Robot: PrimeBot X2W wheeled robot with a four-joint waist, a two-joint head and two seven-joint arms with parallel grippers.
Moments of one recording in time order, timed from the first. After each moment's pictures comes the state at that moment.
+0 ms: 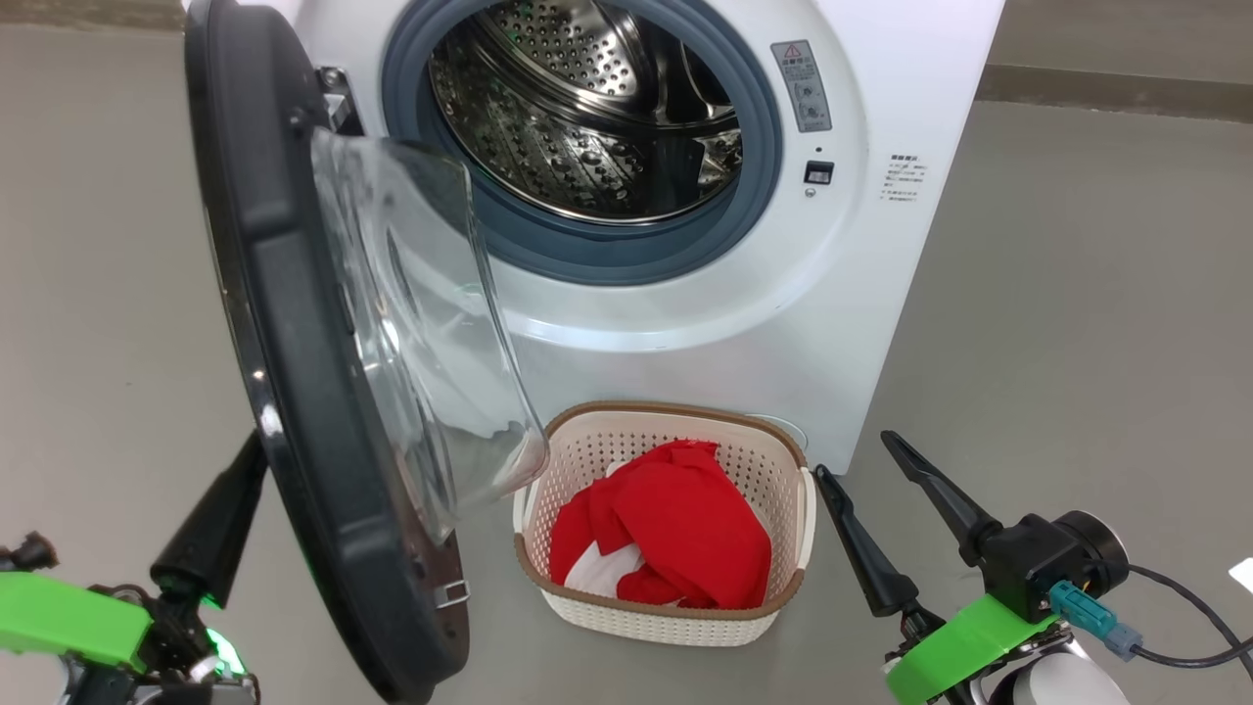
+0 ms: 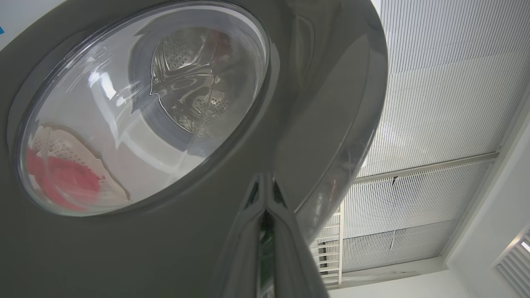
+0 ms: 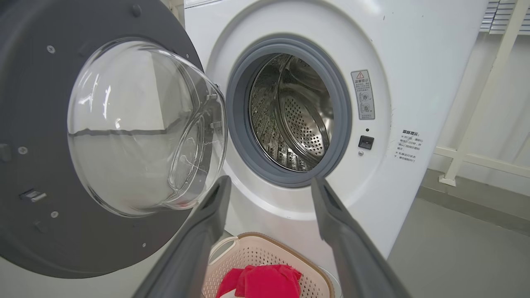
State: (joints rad) left arm -0.10 0.04 0.25 -0.19 -1.52 0.24 0.49; right arm -0.12 -0.14 0.26 0.22 0.25 0.13 -0.26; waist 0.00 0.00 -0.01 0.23
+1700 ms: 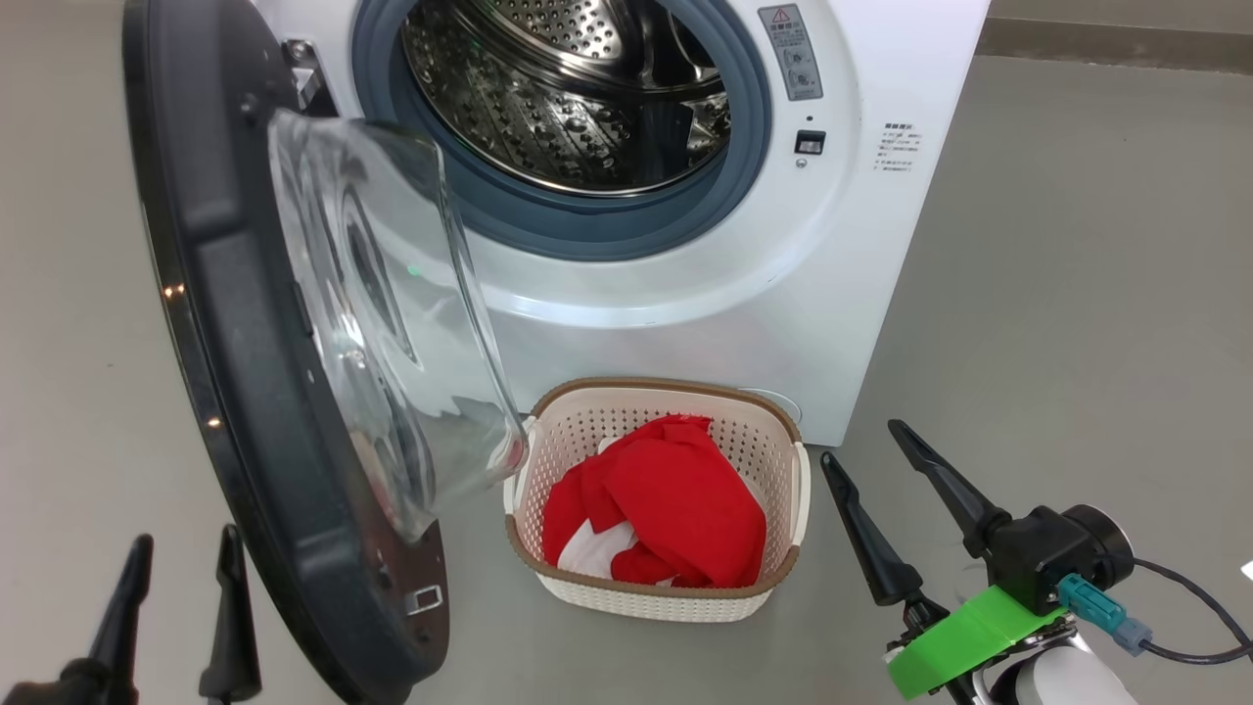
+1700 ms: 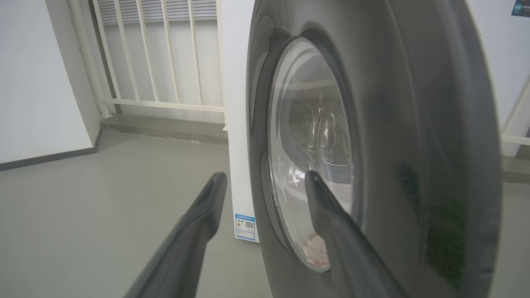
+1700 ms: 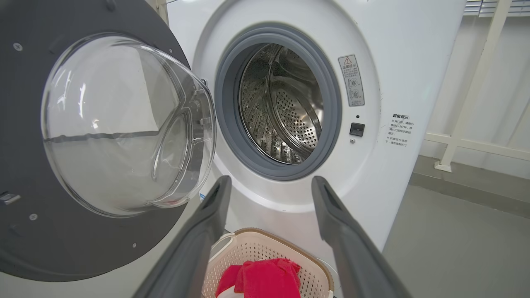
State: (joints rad) left arm 0.07 0.26 0.01 -0.01 -0.39 0.10 -0.24; right arm -0.13 -0.13 0.24 0.21 0.26 0.13 -0.26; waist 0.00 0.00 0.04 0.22
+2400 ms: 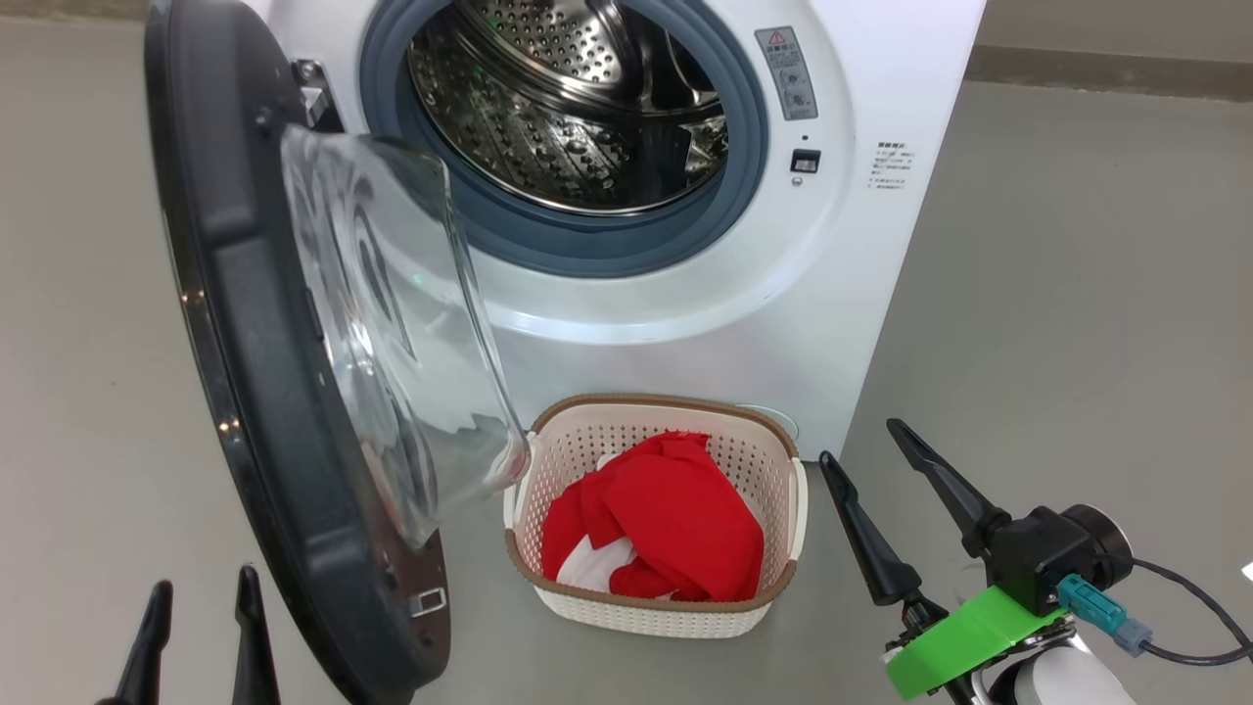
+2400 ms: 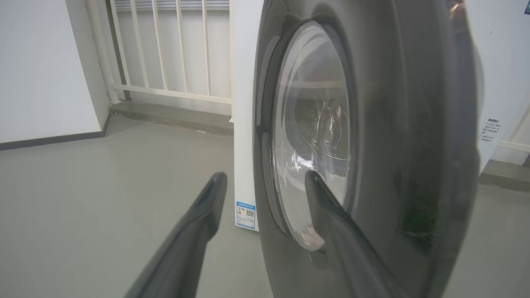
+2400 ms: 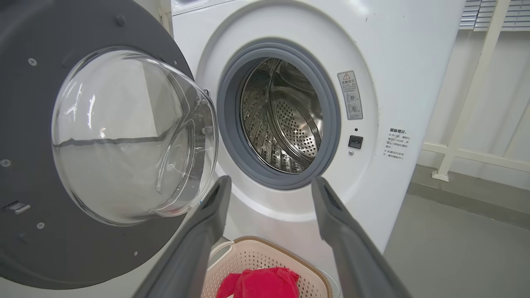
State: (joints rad) left arm 0.12 0.17 0.04 0.01 -0.34 0.10 -0.25; right arm -0.13 -0.13 0.24 0.20 0.26 0.13 -0.26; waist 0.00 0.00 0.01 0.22
